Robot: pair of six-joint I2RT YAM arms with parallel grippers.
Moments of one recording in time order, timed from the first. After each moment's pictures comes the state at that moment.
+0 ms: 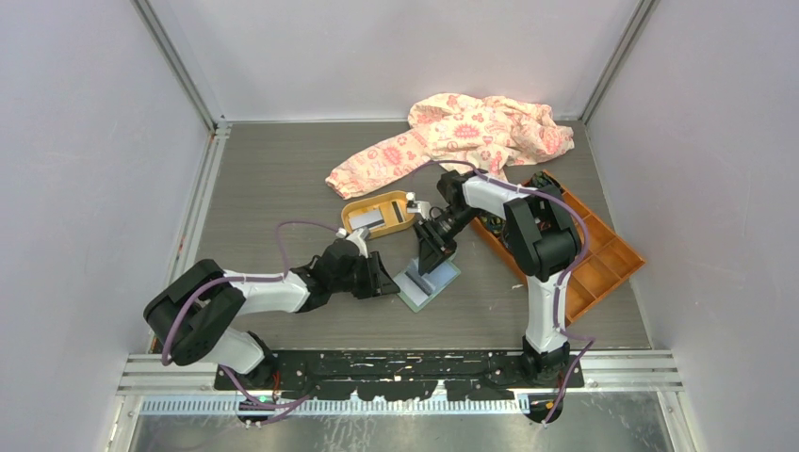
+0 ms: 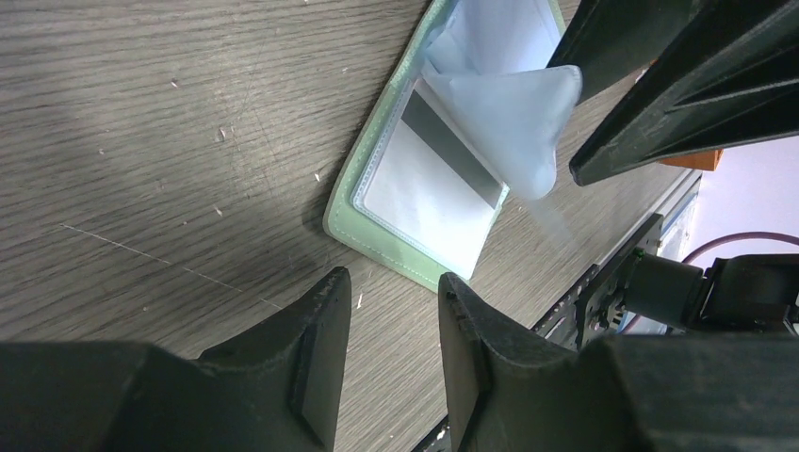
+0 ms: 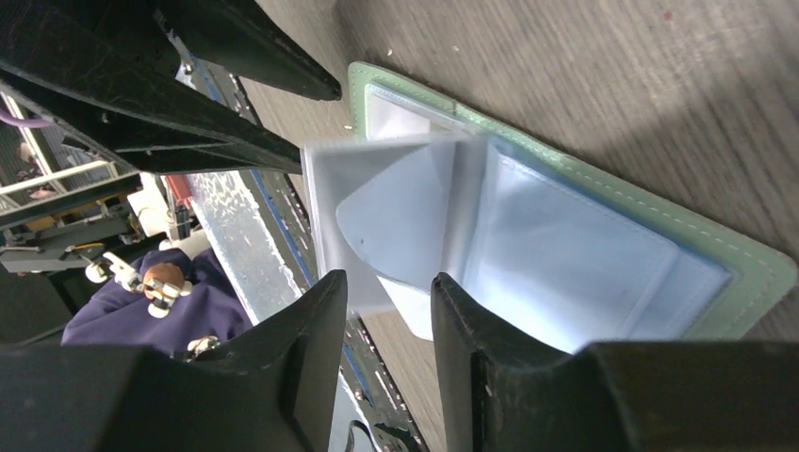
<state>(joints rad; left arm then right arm) -0.79 1.46 0.47 0.33 0.21 -0.92 0.42 2.04 1.37 -1.01 -0.89 -0.35</state>
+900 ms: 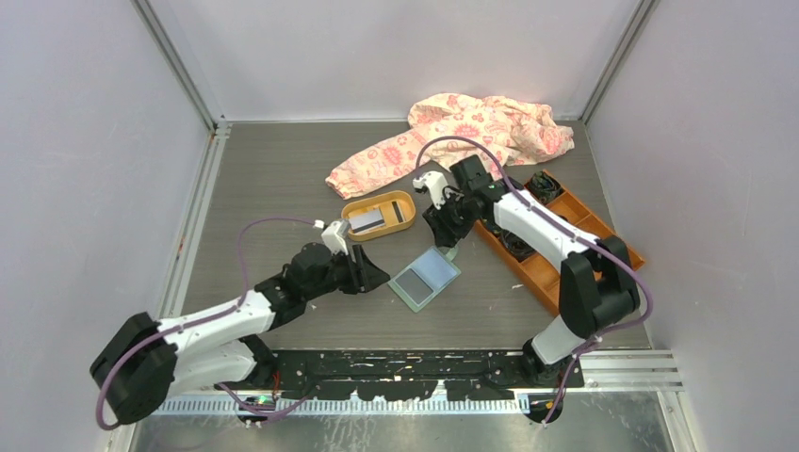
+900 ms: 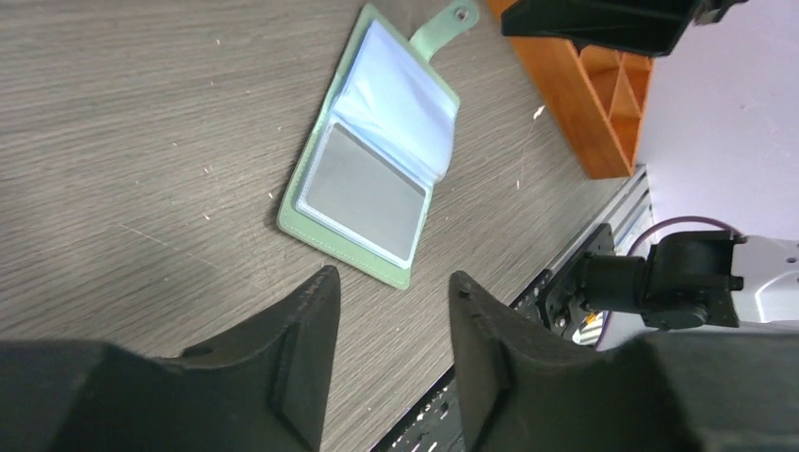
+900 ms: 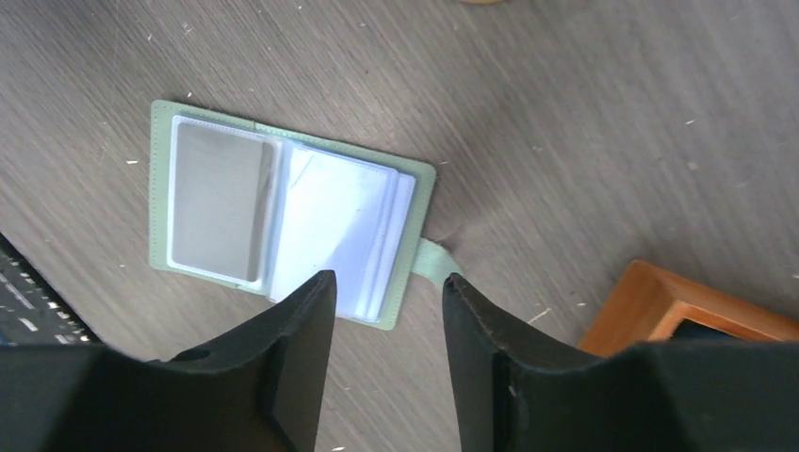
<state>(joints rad) -0.79 1.11 0.40 0.25 0.13 -0.84 0.46 1.61 1.20 -0.70 -0.36 -0.37</state>
